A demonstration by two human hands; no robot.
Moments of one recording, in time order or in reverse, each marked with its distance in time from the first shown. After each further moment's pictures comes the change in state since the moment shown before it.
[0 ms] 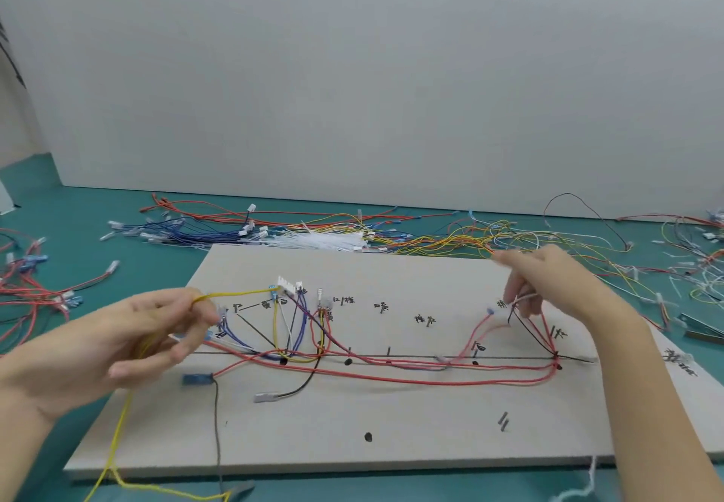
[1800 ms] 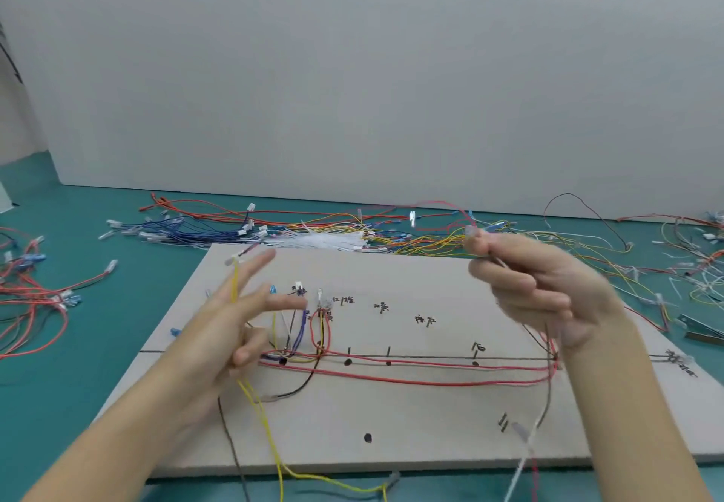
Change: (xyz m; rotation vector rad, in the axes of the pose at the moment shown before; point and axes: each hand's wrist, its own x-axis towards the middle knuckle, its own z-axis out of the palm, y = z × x) left_hand 0.074 -0.036 0.121 0.392 0.763 0.093; right_hand -0.042 -0.053 0.006 1.166 -0.844 -0.136
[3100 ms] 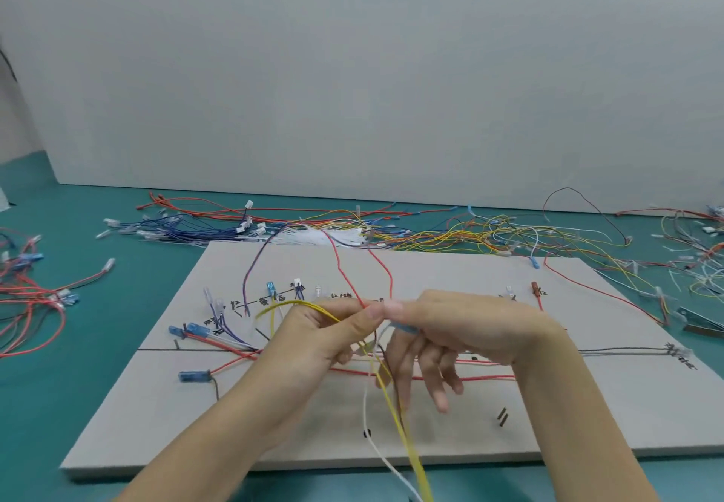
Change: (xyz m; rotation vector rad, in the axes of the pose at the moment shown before) left_hand -0.014 -0.008 0.072 -0.042 -0.251 0.109; right_hand 0.030 0.038 0.047 -0.793 -0.137 0.400
